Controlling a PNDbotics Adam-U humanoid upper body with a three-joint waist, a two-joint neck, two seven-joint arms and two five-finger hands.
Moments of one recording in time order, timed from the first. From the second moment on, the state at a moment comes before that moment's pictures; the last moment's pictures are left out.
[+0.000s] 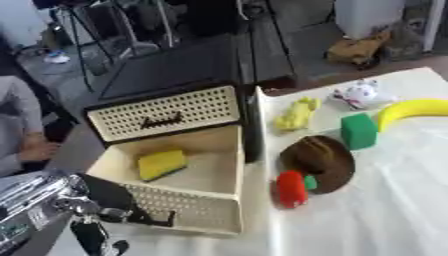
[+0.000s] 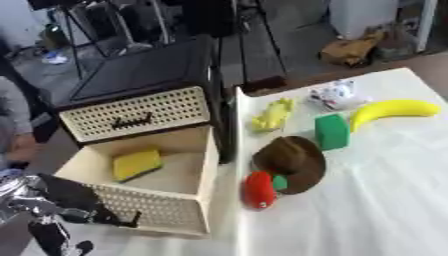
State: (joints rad) left arm -0.50 0.89 -0.65 -1.66 -0.64 -0.22 -0.88; right arm -0.34 -0.51 -0.16 -1.98 -0.17 -0.34 -0.45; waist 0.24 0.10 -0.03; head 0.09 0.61
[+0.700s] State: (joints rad) left arm -0.40 0.84 -0.62 -1.60 -0.54 -0.13 -0.85; right arm -0.34 -0.51 -0.16 -1.98 -0.17 -0.34 -0.45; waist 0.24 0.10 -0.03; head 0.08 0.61
